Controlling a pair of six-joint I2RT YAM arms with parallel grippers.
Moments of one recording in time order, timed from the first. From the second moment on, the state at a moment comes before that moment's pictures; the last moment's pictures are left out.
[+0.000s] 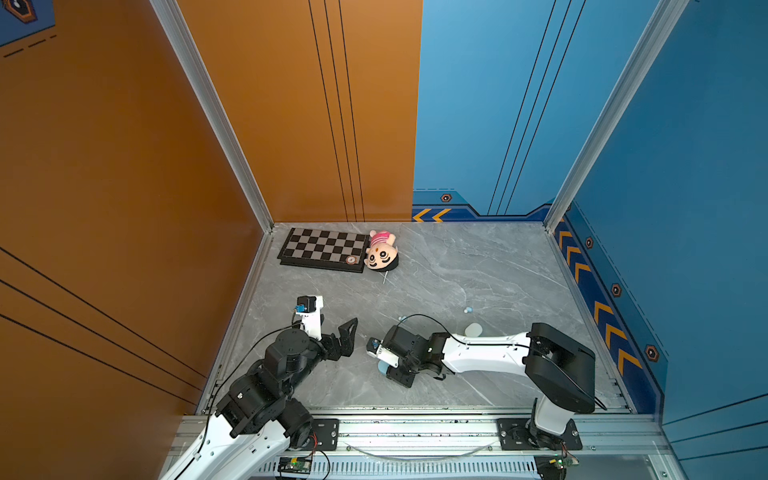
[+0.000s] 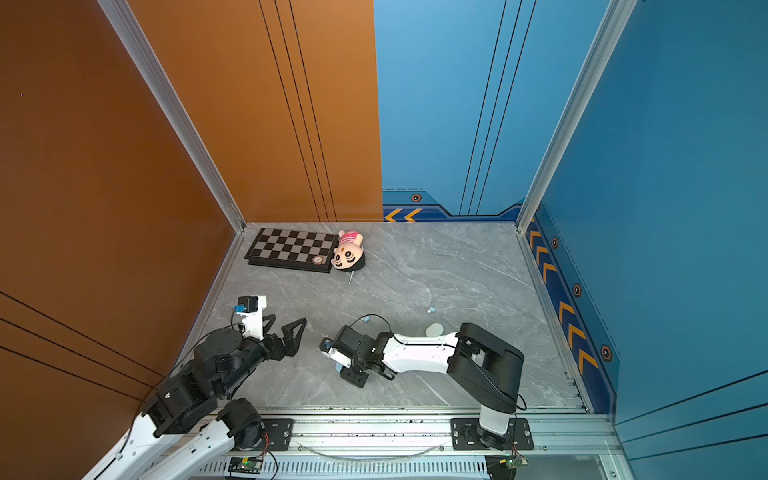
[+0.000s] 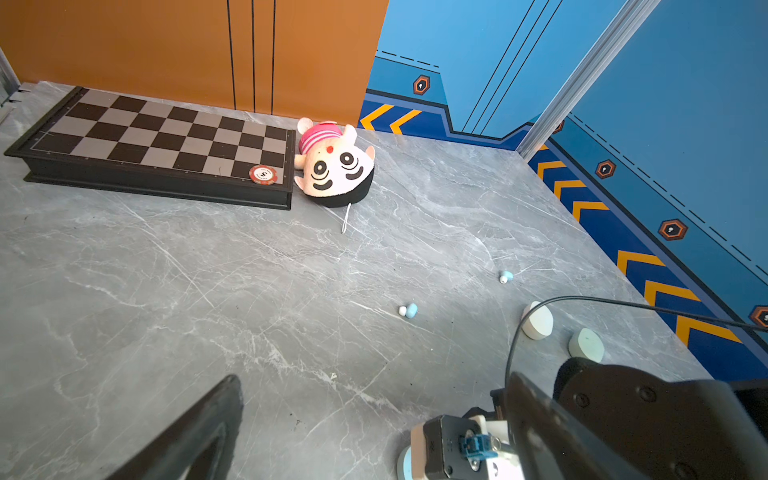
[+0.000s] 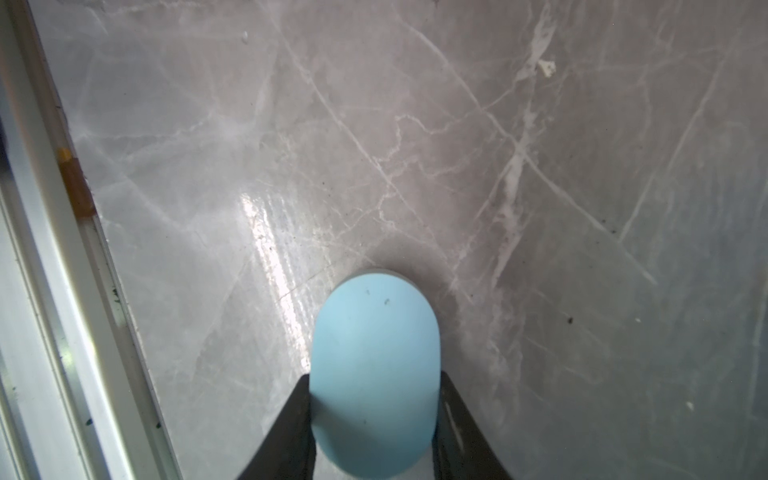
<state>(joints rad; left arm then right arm) -0.67 0.41 0.63 -0.60 -0.25 -0.45 1.15 1.75 1.02 -0.33 -0.05 -0.03</state>
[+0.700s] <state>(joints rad) -0.81 0.82 0.74 -0.36 0.27 -0.10 0.66 1.03 0.79 -0.61 -0.77 -0.28</state>
